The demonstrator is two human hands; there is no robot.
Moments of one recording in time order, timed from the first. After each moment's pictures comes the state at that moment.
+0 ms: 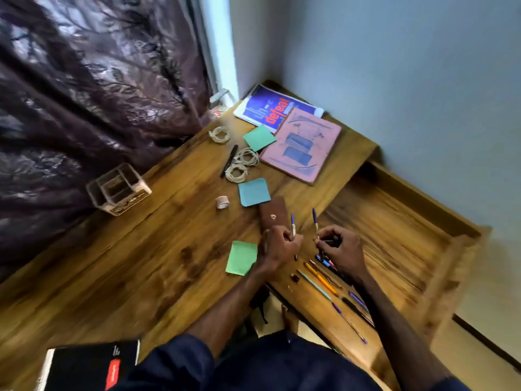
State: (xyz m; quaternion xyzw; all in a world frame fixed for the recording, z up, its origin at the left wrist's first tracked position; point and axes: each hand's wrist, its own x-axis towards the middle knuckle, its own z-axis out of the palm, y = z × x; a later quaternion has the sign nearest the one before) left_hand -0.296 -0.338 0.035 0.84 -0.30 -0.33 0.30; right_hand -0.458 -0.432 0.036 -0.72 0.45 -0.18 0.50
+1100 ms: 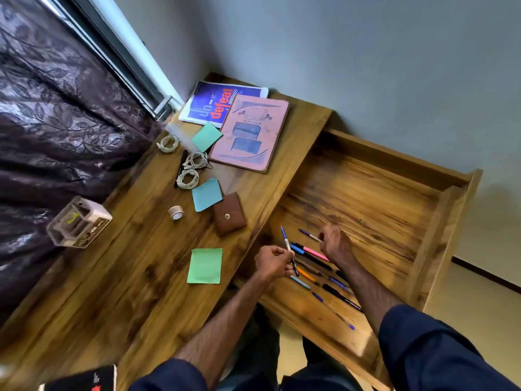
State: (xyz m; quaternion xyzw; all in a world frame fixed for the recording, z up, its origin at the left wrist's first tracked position) left_hand -0.406 -0.379 -0.033 0.79 -0.08 -0.51 0.32; right_hand -0.545 -0.510 -0.134 -0.78 0.56 0.09 0.27
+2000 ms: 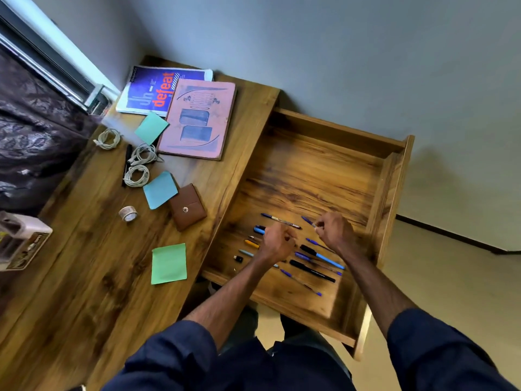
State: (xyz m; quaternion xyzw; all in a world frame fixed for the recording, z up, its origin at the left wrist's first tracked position) left_hand -0.473 -0.423 -0.057 0.75 -0.47 -0.44 0.11; right_hand -0.643 -0.505 -0.099 -0.74 0.61 0.04 0.28
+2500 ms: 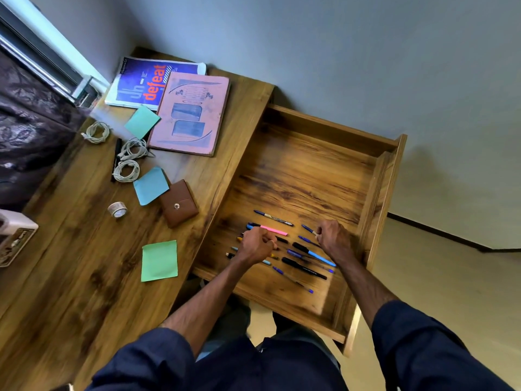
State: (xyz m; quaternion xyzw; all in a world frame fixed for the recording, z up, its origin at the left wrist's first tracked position) left_hand -0.446 -0.402 -0.063 0.76 -0.44 -0.47 0.12; right_hand -0.665 -0.488 -0.120 -0.72 0.63 0.11 0.25
